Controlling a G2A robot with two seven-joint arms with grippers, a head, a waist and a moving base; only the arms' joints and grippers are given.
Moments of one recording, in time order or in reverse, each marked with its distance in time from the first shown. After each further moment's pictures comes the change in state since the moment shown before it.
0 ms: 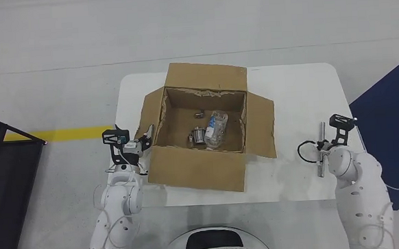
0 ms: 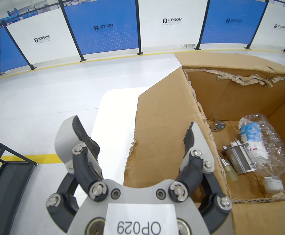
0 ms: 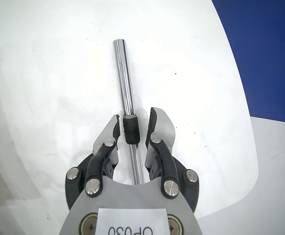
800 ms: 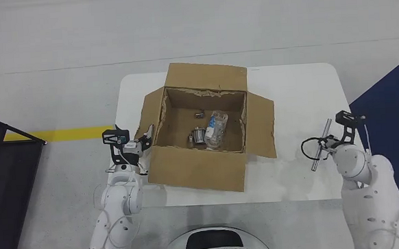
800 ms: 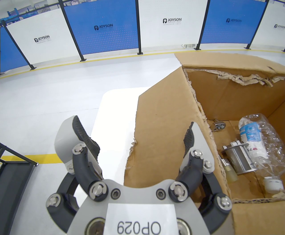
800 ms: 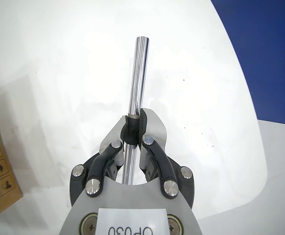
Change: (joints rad) left arm 0.000 0.000 0.000 0.000 0.000 0.000 0.000; right arm -0.035 -0.003 0.091 -0.084 0.224 -0.062 0.002
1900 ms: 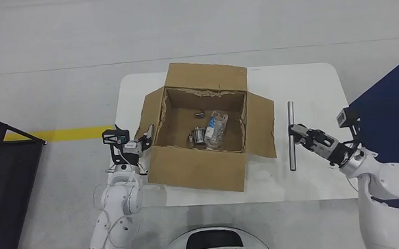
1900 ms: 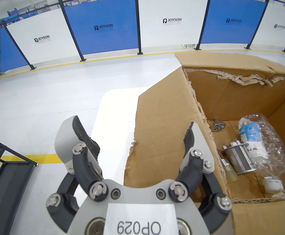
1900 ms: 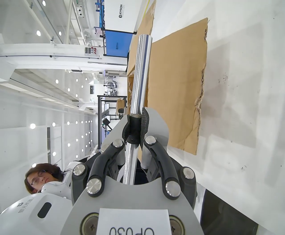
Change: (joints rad) left arm 0.000 0.000 0.000 0.000 0.000 0.000 0.000; right arm -0.136 0.007 0.100 -0.152 1.197 -0.183 0.199
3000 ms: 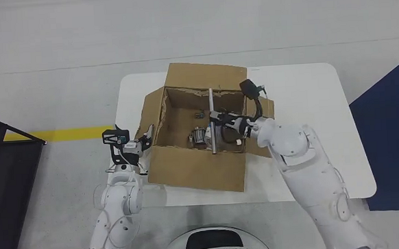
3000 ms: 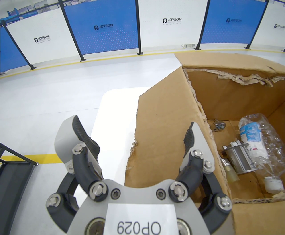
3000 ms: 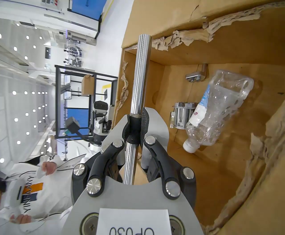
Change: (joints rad) left arm 0.000 0.000 0.000 0.000 0.000 0.000 0.000; right arm 0.455 -0.031 -0.770 0.076 -0.524 0.263 -0.321
